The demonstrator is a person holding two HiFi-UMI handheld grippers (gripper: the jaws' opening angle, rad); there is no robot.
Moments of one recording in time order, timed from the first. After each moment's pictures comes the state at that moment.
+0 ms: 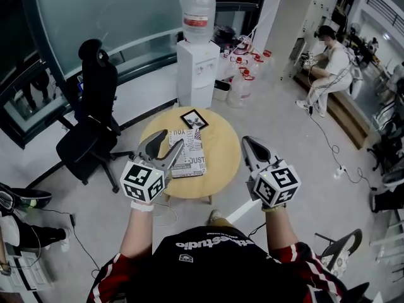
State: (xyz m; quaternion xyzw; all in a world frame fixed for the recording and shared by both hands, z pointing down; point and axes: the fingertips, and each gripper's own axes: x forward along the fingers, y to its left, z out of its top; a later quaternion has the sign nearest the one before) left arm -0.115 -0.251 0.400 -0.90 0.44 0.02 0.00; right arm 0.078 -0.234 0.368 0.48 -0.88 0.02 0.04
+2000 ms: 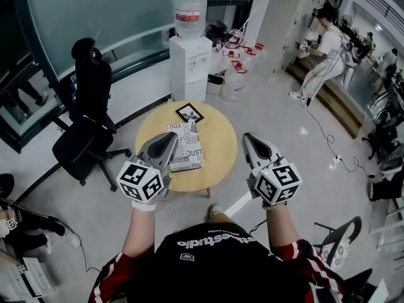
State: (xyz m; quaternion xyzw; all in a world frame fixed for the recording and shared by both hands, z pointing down) left arm -0.113 -0.226 0.395 -0.91 0.40 0.08 -0.05; right arm 0.082 -0.205 0.363 0.51 -0.86 0.02 0.03
